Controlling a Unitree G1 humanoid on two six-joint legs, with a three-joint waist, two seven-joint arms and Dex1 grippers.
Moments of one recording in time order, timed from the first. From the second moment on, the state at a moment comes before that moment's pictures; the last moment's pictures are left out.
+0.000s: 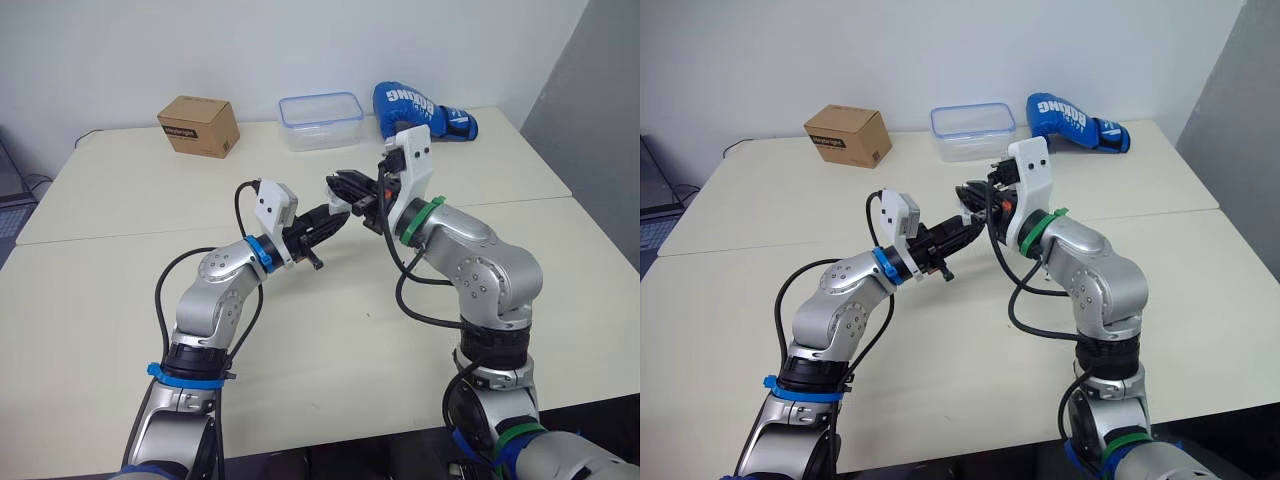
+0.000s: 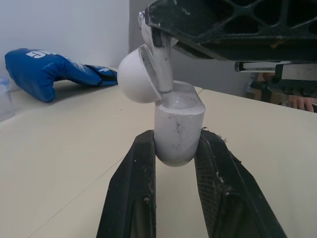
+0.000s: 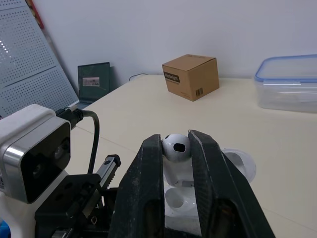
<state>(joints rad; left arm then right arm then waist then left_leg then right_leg) -0.55 0.31 -0.01 -0.01 -0.42 0.35 -0.74 -0.77 -0.01 -0.06 -0.32 0.32 1.00 0.42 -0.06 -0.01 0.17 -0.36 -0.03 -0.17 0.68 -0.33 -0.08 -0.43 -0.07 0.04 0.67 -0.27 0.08</state>
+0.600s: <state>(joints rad) -0.55 0.31 0.00 -0.02 -0.47 0.39 -0.71 -0.72 -0.04 -0.01 -0.31 0.36 0.93 0.38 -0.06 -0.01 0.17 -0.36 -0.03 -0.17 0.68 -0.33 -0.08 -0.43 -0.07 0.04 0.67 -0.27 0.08</state>
